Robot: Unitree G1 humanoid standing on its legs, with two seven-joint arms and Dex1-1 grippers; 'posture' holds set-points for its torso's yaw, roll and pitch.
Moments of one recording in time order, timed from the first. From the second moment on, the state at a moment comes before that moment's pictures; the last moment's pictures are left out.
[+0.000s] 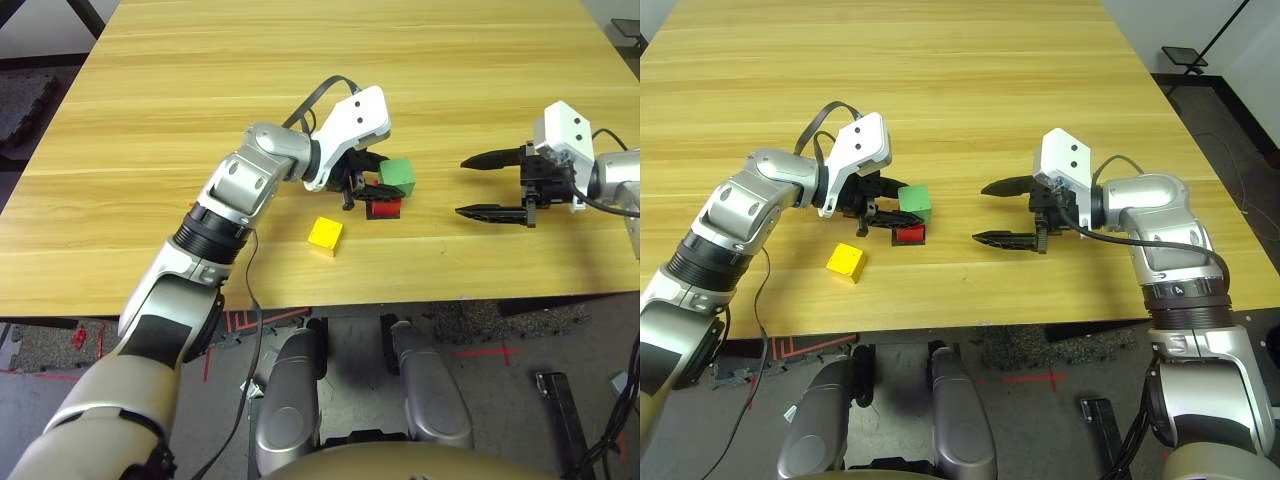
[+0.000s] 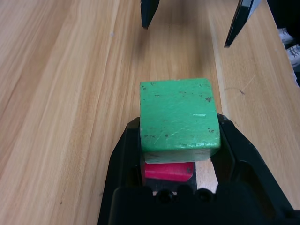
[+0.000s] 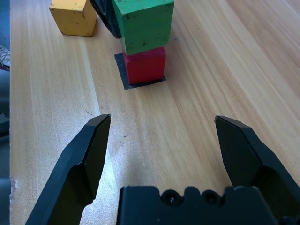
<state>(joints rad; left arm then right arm) -0.94 0.46 -0.37 0.16 -0.19 0.55 -1.12 -0.65 -0.82 0.05 0.21 0.30 0.27 1.37</state>
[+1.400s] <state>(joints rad) -0.93 0.48 -0.36 0.23 -0.13 0.51 -1.14 -0.65 -0.81 0.05 0.20 0.30 0.29 1.38</state>
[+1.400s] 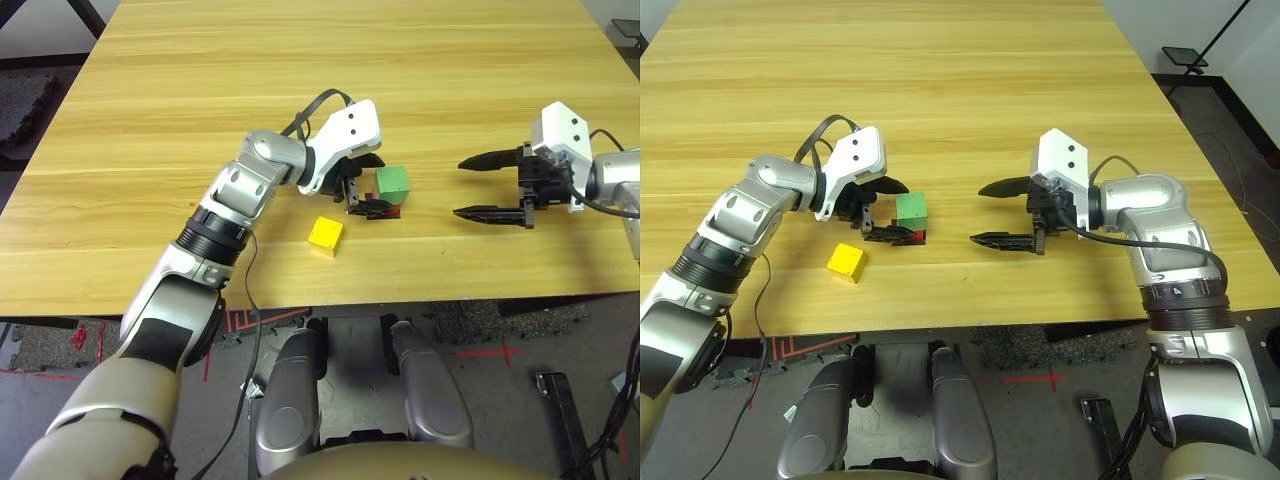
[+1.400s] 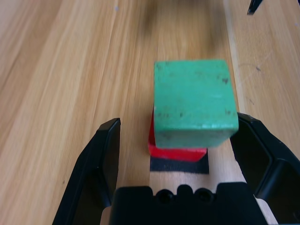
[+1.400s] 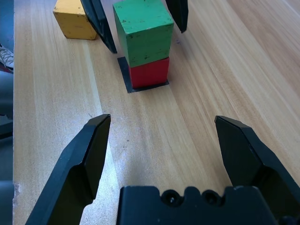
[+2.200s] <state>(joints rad) -0.67 0.76 -0.13 -0.07 -0.35 0.46 -1.39 -0.65 -0.79 0.06 0.21 0.30 0.29 1.38</state>
